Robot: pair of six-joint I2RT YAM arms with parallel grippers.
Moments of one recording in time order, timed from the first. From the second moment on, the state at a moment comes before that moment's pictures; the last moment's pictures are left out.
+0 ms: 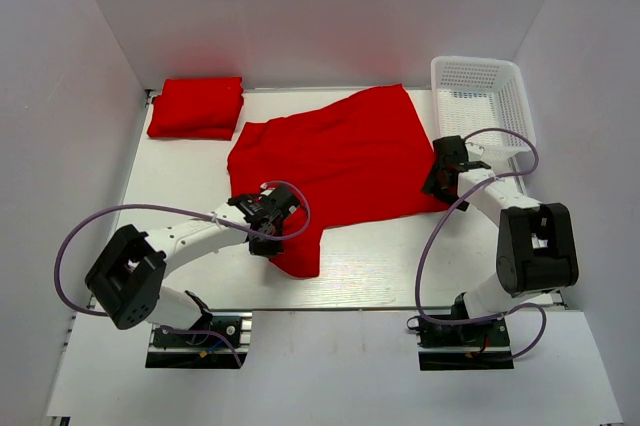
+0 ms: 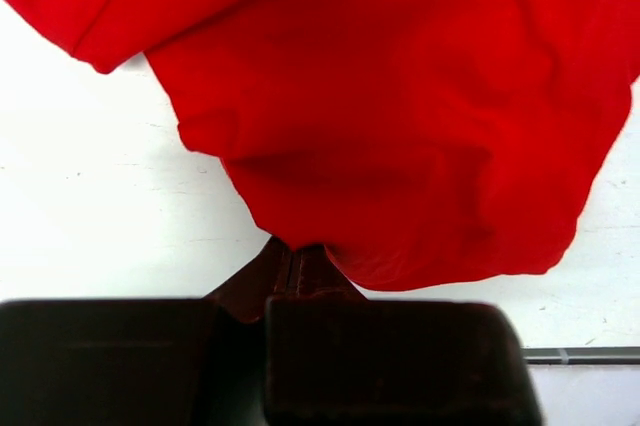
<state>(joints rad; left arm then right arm) -0.78 1.41 0.84 -0.77 -0.21 -0.69 0.17 1.54 0.91 -0.49 0.37 0.56</state>
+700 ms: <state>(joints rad) -0.78 1.36 0.87 -0.77 -0.19 -0.64 0.15 1.58 0.81 -0.32 0.35 0.60</state>
